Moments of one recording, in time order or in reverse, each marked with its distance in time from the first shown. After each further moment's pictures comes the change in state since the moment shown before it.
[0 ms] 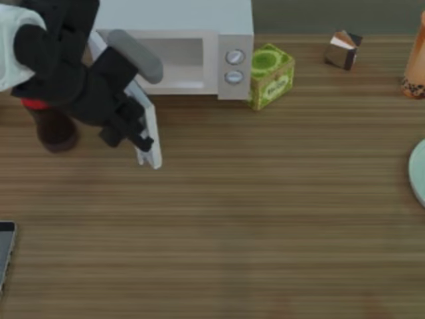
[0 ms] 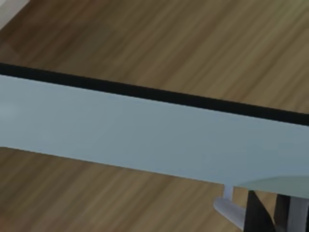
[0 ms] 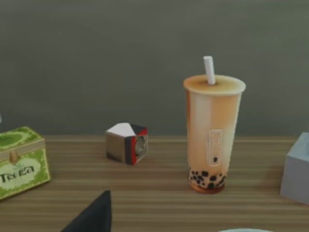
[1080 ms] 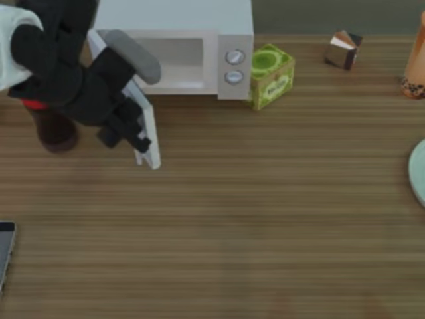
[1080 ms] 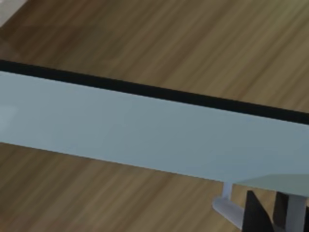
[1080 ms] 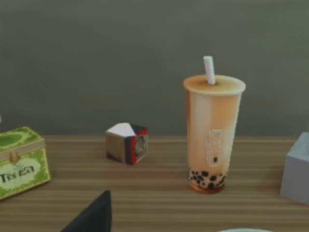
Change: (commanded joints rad) left arm 0.004 -0.003 0.000 0.000 0.004 0.008; right arm 0.000 0.000 0.000 0.000 0.000 0.000
